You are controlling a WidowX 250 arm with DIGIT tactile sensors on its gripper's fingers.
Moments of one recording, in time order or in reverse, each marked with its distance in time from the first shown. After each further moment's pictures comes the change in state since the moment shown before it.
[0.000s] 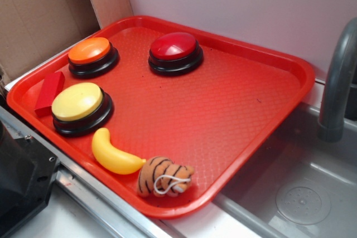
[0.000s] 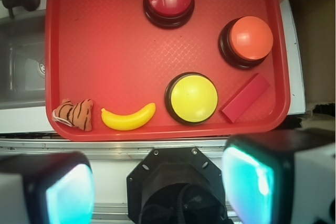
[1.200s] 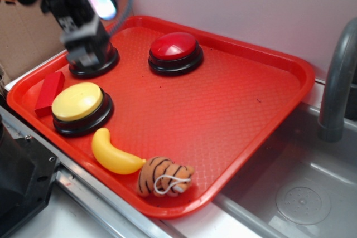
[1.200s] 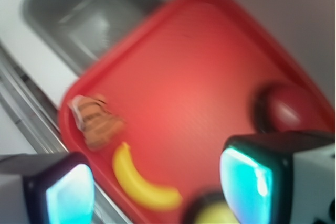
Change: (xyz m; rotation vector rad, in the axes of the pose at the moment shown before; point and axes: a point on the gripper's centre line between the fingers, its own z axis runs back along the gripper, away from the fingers) arm 0.035 -0.092 -0.095 -0.060 -0.138 -0.972
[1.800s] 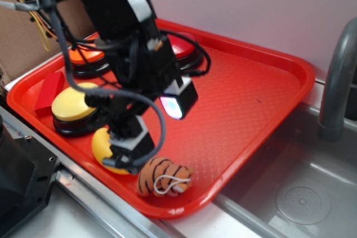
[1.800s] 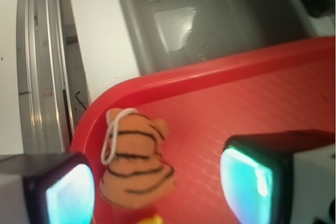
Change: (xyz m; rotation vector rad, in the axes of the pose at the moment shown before) arm 0.015 -0.044 -0.078 -0.127 -0.034 -0.451
